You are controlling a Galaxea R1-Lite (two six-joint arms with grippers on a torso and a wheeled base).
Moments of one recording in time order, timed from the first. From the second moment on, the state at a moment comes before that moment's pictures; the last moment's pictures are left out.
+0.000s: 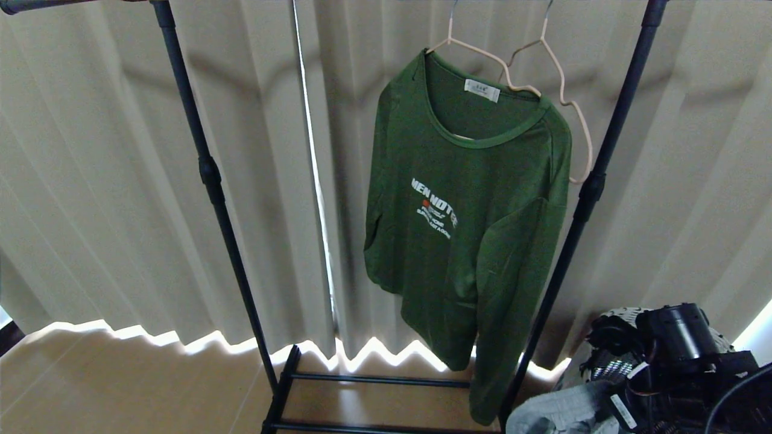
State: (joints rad) left arm 0.00 0.01 0.00 -0.01 -0.08 0.03; right arm 0.14 1.79 -0.35 -0.42 -0.22 -0.20
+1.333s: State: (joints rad) left arm 0.00 0.01 0.00 0.01 -0.10 0.15; right arm 0.32 1.18 -0.51 -0.43 -0.05 -0.20
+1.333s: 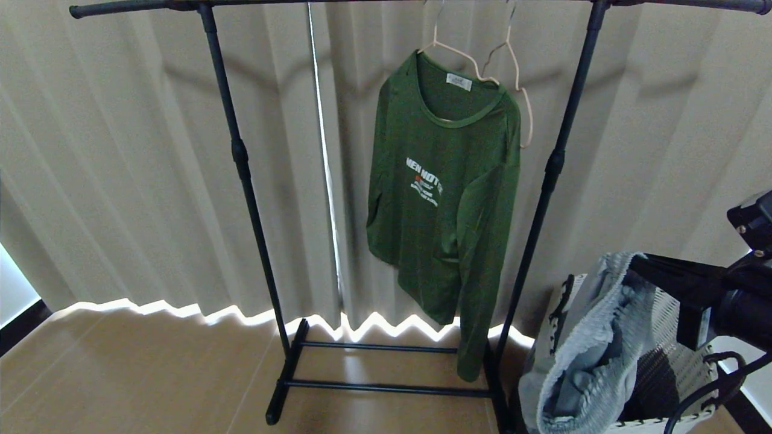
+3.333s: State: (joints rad) left arm -0.87 1.75 -0.47 -1.05 -0.07 -0.22; right arm 0.62 1.35 -0.82 -0.50 0.19 0.01
